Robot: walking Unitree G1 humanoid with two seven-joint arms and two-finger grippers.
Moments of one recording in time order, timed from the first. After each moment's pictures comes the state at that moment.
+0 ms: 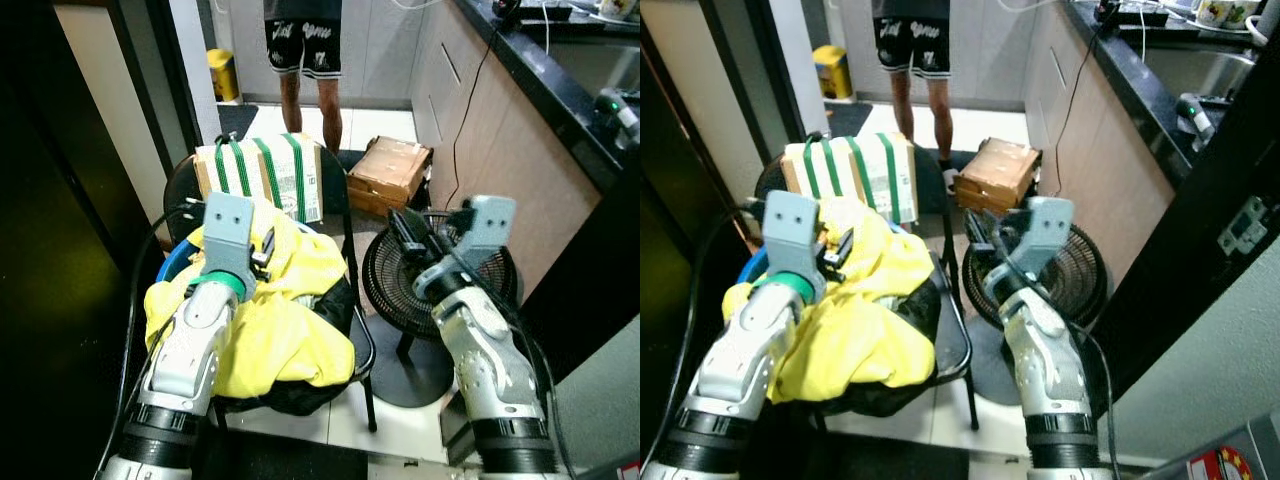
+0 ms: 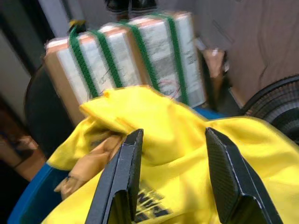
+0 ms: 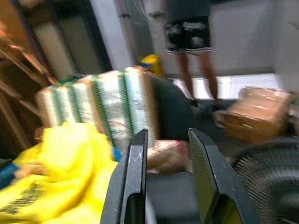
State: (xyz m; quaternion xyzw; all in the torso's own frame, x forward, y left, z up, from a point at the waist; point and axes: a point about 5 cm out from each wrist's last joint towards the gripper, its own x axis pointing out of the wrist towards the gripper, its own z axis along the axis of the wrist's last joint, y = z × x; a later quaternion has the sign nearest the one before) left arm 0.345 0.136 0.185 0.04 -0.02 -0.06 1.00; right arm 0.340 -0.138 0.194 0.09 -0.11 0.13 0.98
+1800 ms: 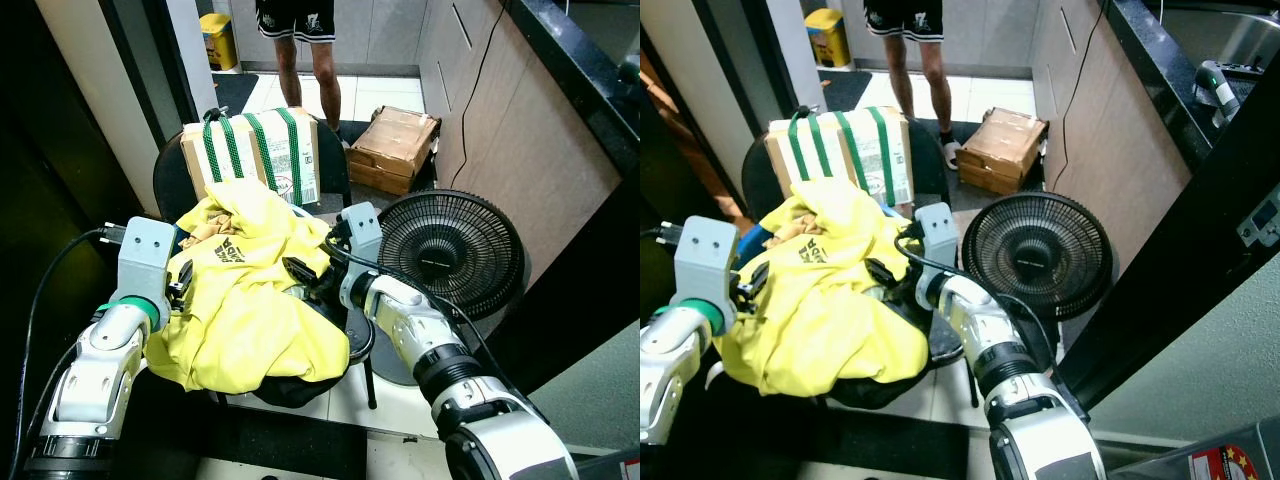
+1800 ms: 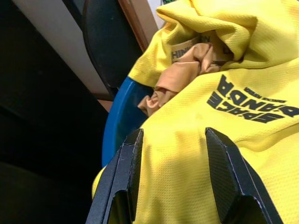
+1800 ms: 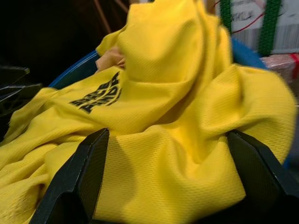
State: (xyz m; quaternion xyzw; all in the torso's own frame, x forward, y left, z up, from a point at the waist) left arm 0.316 0.218 0.172 0.12 0.06 -0.01 0.99; right arm 0.374 -0.042 0.154 0.06 0.08 0.38 0.92
